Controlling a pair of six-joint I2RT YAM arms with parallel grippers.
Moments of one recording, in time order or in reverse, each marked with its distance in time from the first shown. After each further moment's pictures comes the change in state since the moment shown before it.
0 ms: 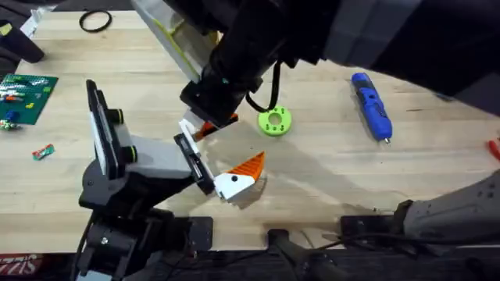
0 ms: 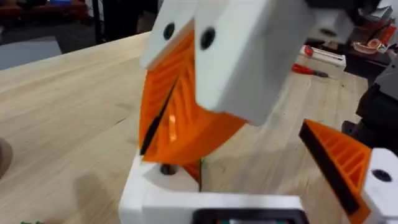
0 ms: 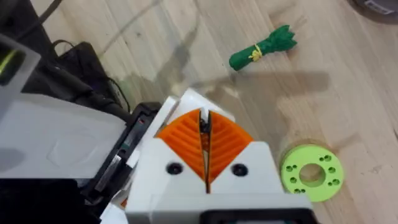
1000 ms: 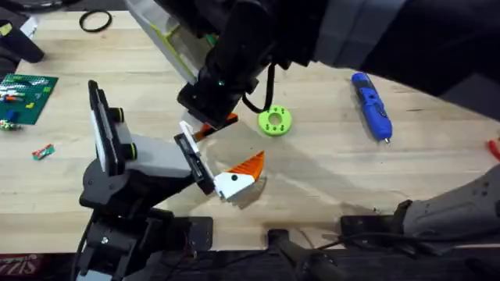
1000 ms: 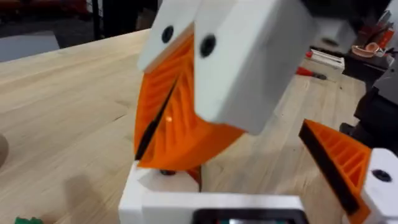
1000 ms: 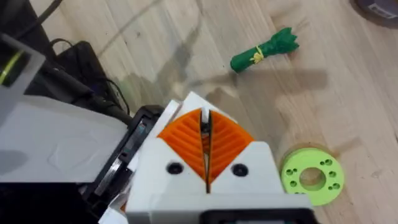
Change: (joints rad) left arm 0.000 0.005 0.000 -0.001 0.000 -0.022; right arm 0.010 0.021 0.011 0.001 -0.002 -0.010
